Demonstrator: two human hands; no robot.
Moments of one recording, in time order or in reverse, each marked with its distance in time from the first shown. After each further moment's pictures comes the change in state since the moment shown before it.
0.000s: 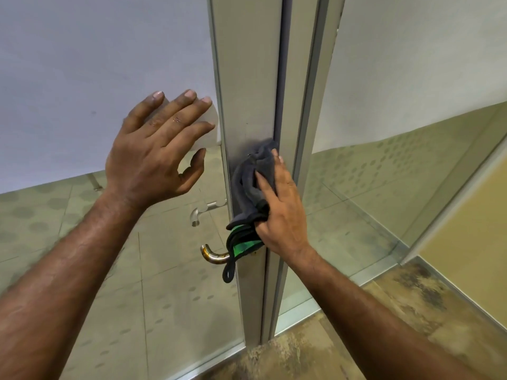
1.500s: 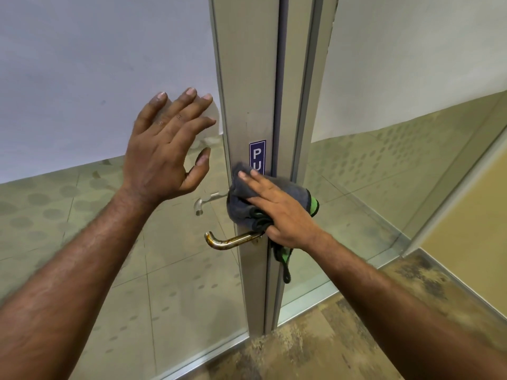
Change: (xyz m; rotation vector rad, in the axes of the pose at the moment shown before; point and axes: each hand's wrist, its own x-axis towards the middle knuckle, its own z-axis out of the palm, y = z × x) left_hand -0.012 0.010 0.003 -0.125 0.015 -0.065; right_hand -0.006 0.011 -0.022 0.184 -0.496 -0.273
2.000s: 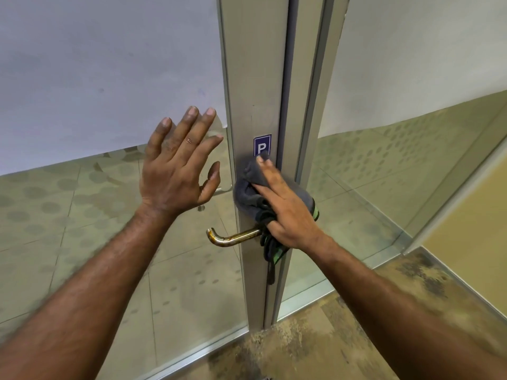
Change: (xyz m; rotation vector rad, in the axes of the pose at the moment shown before) left_hand -0.040 0.020 0.030 0.224 0.038 -0.037; right_hand -0.002 -0.002 0.011 0.068 0.130 0.115
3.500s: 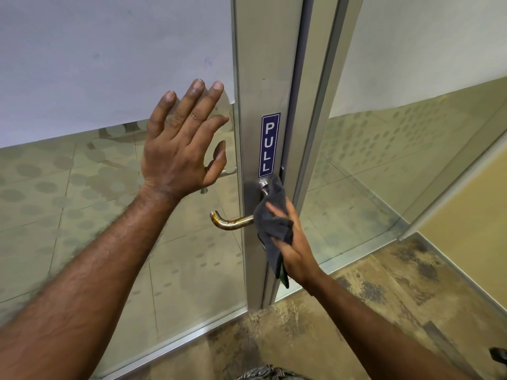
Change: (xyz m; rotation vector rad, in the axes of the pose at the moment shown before) left_hand 0.000 0.002 0.001 -0.027 0.016 -0.022; right_hand -0.090 -0.006 0.074 0.851 0.109 0.561
